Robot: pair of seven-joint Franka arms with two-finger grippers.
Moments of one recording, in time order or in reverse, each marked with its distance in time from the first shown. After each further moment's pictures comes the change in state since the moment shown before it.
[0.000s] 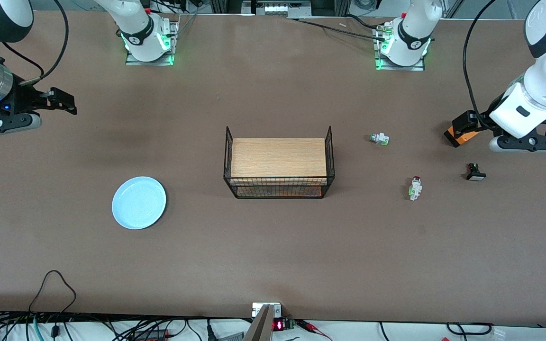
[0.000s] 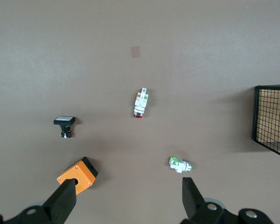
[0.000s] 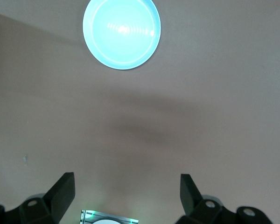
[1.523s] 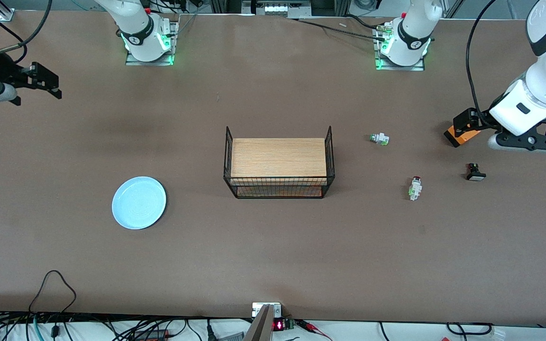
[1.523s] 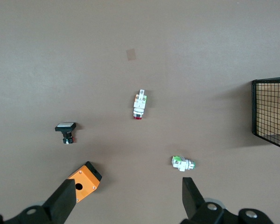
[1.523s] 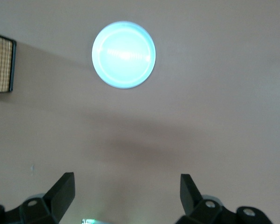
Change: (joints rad) left arm 0.000 -0.001 0.000 0.007 0.000 0.000 0.062; right arm -0.021 -0.030 0.037 0.138 0.000 -0.041 0.008
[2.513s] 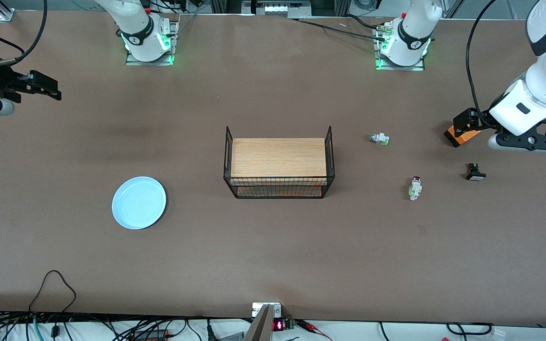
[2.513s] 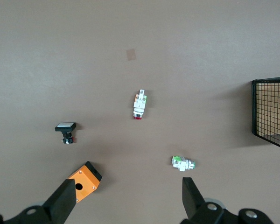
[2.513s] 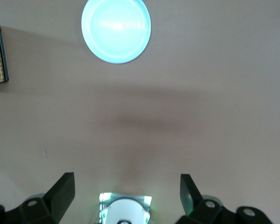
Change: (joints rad) left arm 0.000 0.000 0.000 0.000 0.000 0.000 0.000; right arm -0.001 0.080 -0.003 0.104 0.000 -0.214 0.122
